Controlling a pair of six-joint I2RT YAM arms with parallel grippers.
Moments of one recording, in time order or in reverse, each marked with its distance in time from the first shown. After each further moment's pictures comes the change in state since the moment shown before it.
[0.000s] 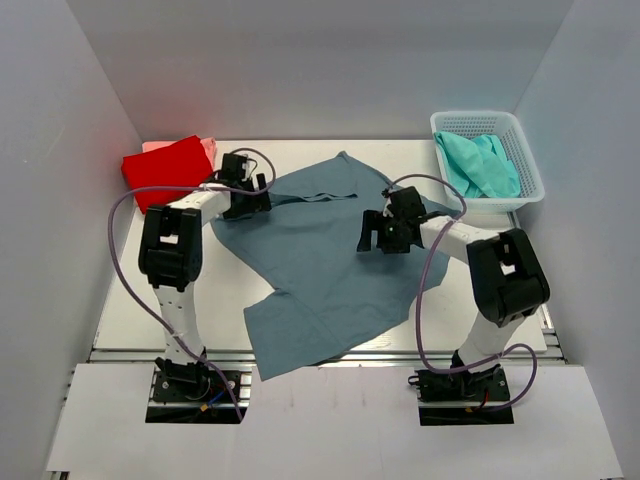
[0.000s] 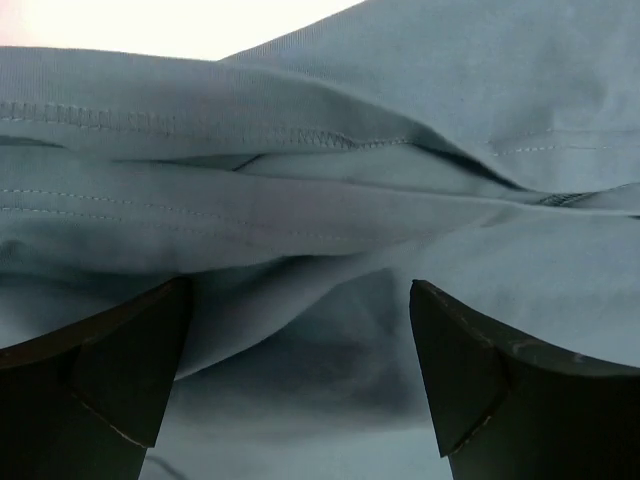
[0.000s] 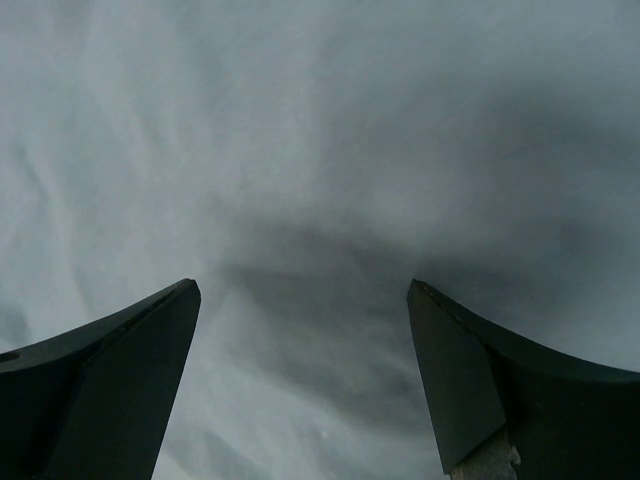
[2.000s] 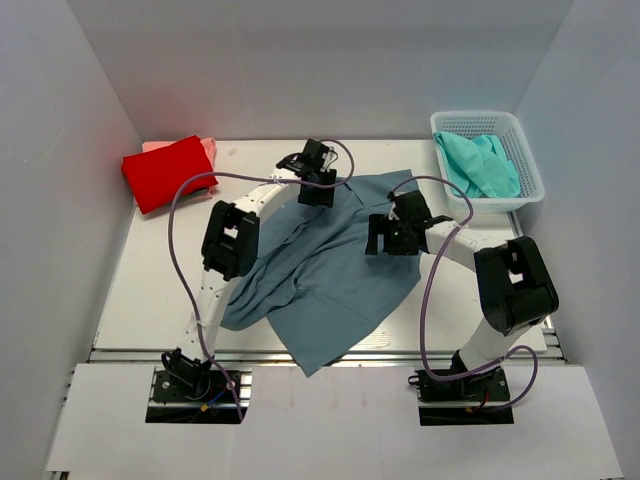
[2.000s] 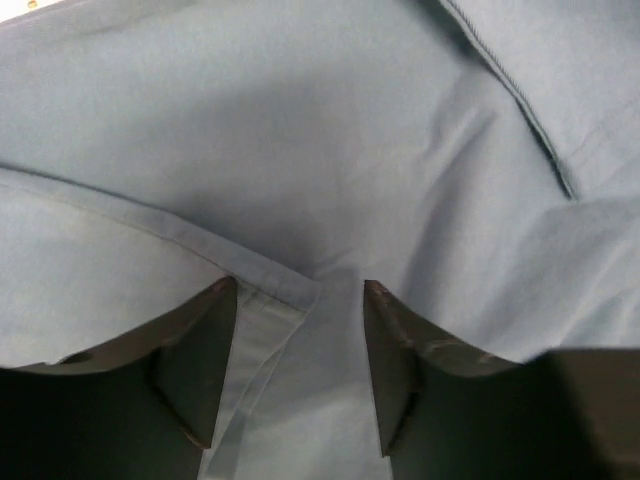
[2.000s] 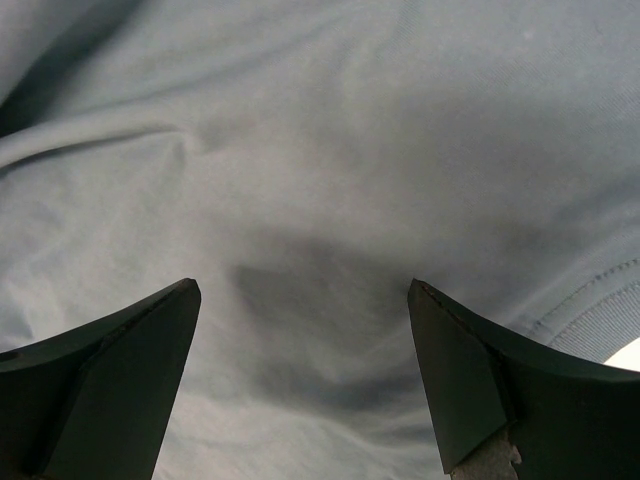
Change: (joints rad) left arm -0.339 0.341 0.630 -0.313 0.023 0.029; right arm -0.007 -0.060 -0.047 -0.021 0.087 -0.048
